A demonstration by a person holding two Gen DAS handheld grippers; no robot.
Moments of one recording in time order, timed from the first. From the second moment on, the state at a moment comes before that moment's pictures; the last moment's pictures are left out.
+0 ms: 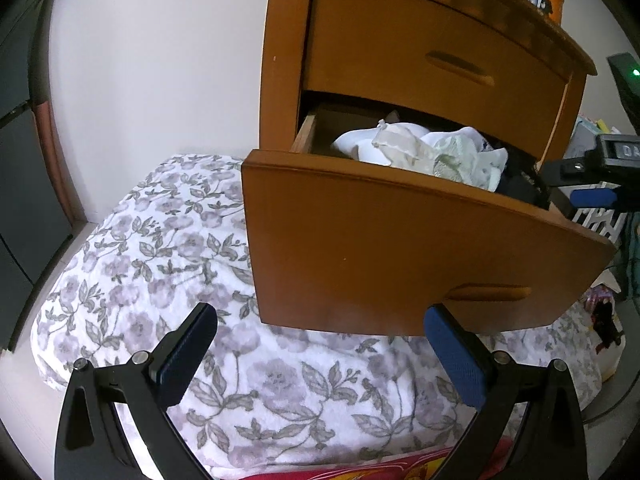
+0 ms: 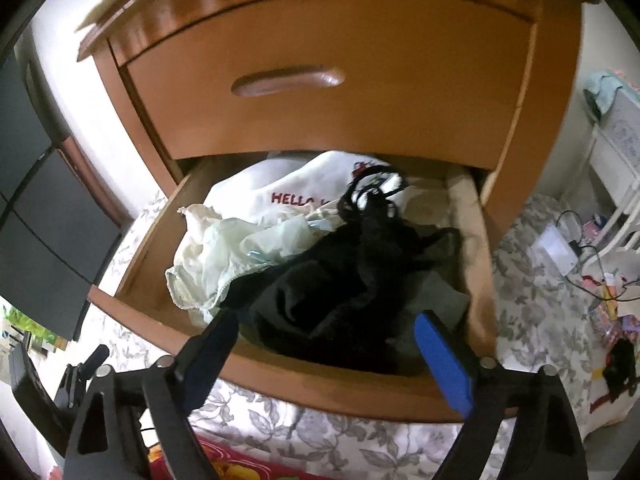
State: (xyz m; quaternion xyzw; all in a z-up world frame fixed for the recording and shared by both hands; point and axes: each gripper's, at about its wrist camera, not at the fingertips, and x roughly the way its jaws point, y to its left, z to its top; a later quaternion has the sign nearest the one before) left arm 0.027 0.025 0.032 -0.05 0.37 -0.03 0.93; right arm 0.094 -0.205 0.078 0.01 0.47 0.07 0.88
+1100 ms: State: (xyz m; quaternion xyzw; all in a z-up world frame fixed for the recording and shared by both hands) left arm 0.029 0.001 0.028 0.02 0.37 -0.03 0.93; right arm 0.123 -0.214 0.071 0.05 0.48 0.06 0.87
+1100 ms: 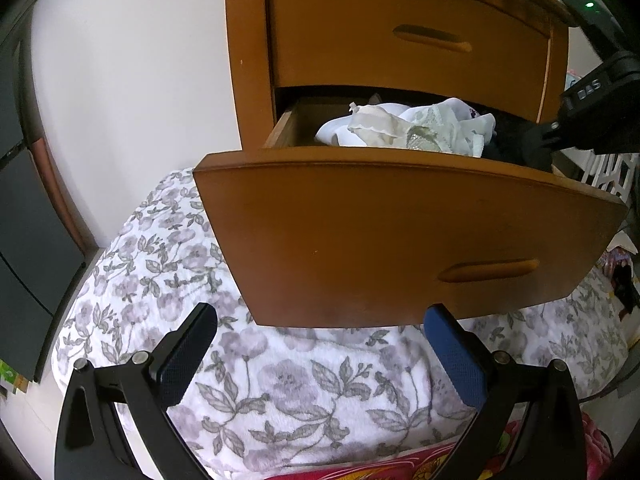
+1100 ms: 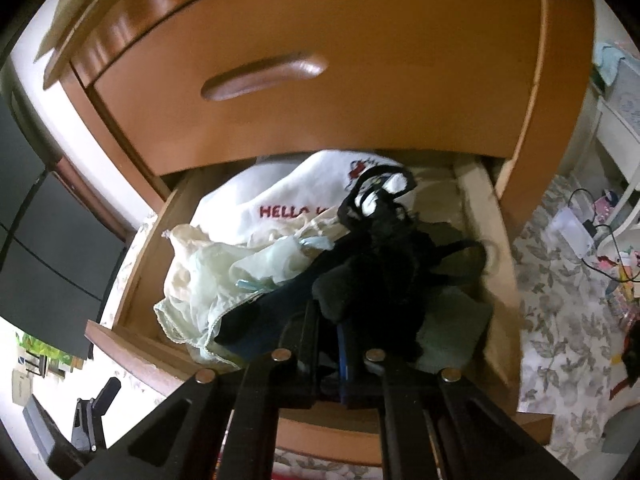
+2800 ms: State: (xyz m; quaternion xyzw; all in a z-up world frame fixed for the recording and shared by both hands) left arm 0.019 0.009 0.030 0.01 0.37 0.00 0.93; right arm -0.061 -0.210 0.312 -0.01 0.25 0.11 0.96
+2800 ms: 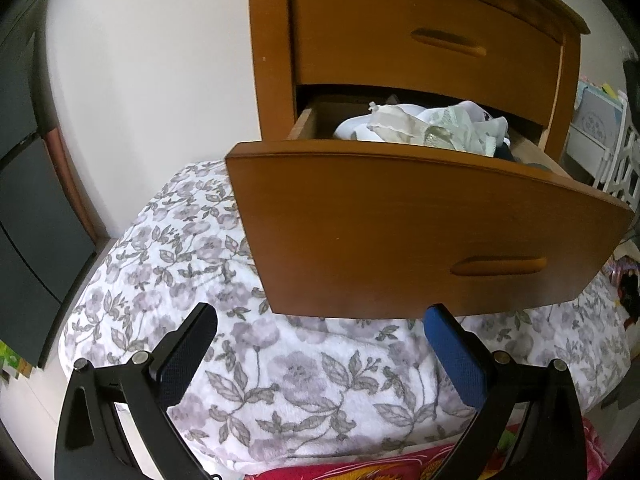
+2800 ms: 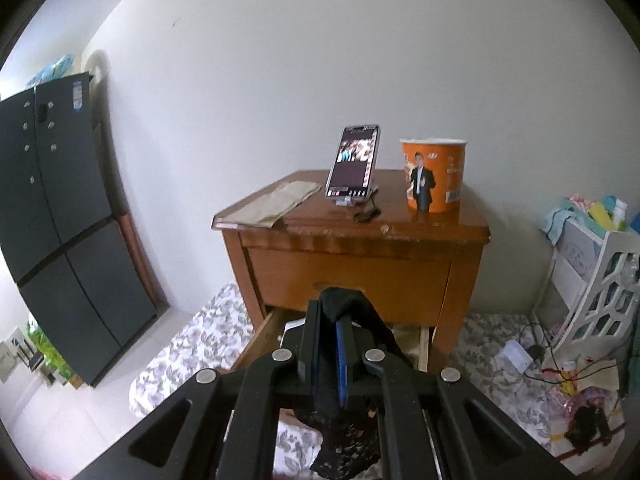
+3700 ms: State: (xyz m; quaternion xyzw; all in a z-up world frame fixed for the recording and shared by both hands) left arm 0.019 0.010 0.028 0.01 0.38 0.00 0.93; right arm 0.008 -0.176 0.061 0.00 0.54 0.11 0.83
